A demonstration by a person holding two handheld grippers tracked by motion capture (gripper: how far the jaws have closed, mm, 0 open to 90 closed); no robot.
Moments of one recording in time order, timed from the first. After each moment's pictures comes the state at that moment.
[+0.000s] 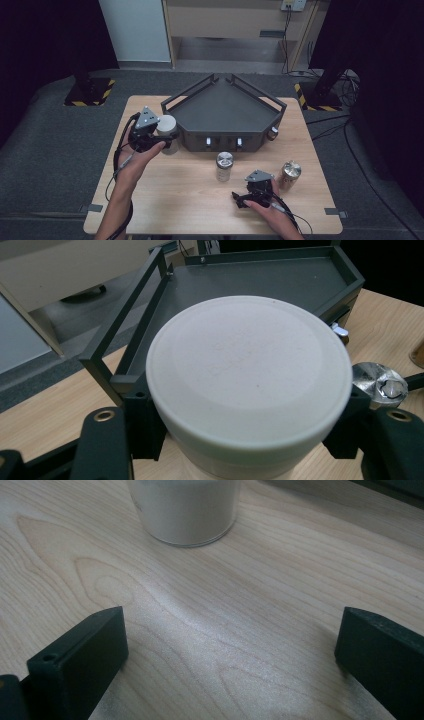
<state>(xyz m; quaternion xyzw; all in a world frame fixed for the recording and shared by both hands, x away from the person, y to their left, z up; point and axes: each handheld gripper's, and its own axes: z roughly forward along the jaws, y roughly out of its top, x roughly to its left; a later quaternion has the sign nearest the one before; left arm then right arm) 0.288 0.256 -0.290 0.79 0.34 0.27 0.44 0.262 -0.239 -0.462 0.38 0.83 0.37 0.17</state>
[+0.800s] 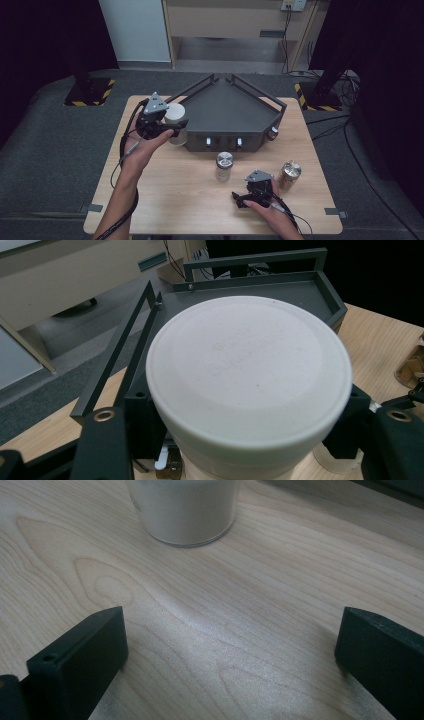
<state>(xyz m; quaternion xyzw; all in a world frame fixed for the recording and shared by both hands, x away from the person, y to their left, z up) 0.308 0.238 -0.260 0.80 0.31 0.26 0.44 0.261 -0.238 -0.462 0.38 0.83 0.37 0.17</state>
